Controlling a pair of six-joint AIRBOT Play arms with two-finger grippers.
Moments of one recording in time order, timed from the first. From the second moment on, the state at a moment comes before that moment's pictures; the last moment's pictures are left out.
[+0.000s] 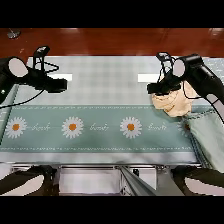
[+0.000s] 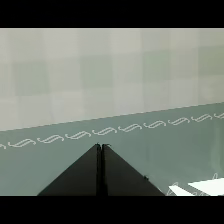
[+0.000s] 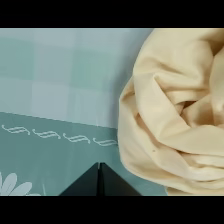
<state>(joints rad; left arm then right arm) -0.11 -1.25 1.16 1.35 -1.10 -1.56 0.28 -1.41 1.29 -1.61 1.22 1.75</state>
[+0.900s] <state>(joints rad) -0.11 -1.25 1.16 1.35 -1.09 -1.56 0.28 -1.41 1.29 -1.61 1.17 1.75</state>
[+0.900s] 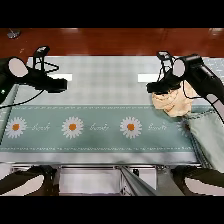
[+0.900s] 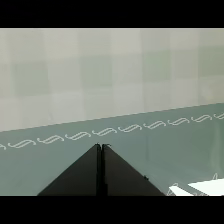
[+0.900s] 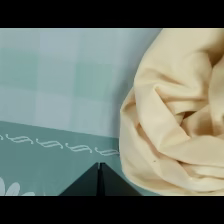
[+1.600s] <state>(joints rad) -0.11 -1.32 1.17 1.35 -0.75 -1.56 0.00 -1.59 1.29 -1.84 1.00 2.07</state>
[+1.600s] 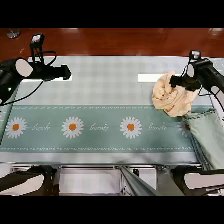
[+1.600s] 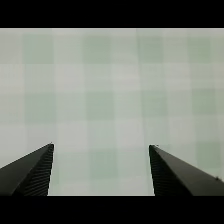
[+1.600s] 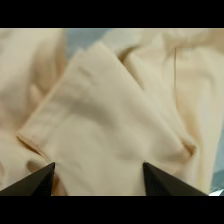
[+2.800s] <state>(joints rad) -0.08 -0.66 0.84 1.36 -1.14 -1.55 0.27 -1.09 1.96 -1.45 1.34 1.58</state>
